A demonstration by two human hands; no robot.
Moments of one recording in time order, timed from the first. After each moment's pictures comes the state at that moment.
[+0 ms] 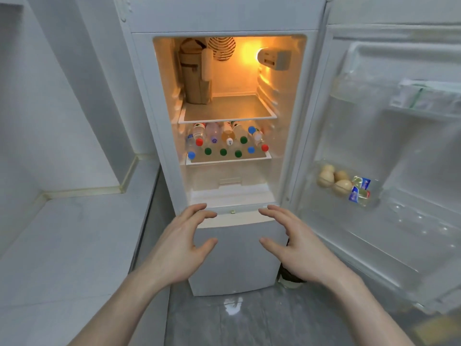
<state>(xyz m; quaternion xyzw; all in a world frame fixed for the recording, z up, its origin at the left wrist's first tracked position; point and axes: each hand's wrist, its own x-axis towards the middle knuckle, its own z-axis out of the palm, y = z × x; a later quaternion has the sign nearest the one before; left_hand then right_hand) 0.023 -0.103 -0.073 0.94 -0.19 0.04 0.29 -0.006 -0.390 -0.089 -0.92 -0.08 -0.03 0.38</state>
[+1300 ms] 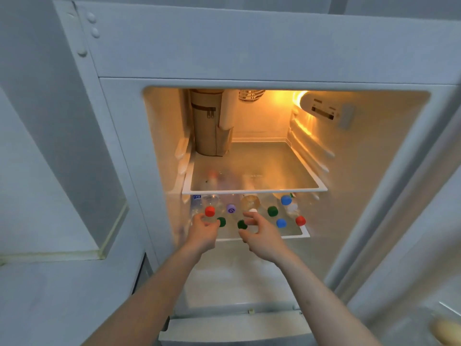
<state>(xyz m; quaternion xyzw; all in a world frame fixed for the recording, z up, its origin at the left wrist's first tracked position) 0.476 -0.133 -0.142 0.76 0.15 -0.07 0.63 0.432 -0.315 -0.115 -0.87 0.03 0.04 0.49</state>
